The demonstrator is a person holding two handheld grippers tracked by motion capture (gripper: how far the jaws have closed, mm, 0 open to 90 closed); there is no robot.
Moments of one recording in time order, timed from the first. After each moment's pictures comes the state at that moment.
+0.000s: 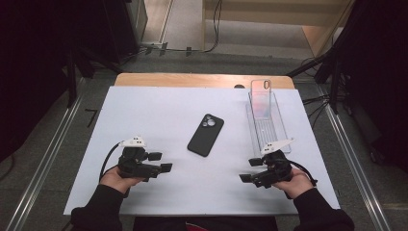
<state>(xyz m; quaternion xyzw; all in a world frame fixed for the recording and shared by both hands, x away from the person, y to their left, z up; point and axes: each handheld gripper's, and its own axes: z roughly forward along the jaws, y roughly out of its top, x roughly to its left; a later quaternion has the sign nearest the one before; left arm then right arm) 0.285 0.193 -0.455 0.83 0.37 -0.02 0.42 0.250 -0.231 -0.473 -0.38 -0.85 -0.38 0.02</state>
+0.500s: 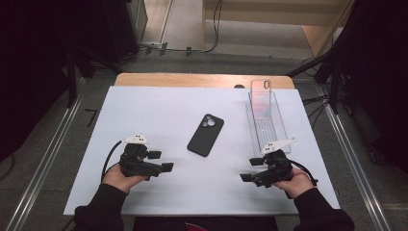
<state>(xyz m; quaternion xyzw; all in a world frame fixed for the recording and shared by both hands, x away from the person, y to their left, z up) 0.294 0.188 -0.450 0.83 0.37 -0.04 0.41 0.251 -0.233 -0.473 -0.38 -0.85 -0.38 0.02</state>
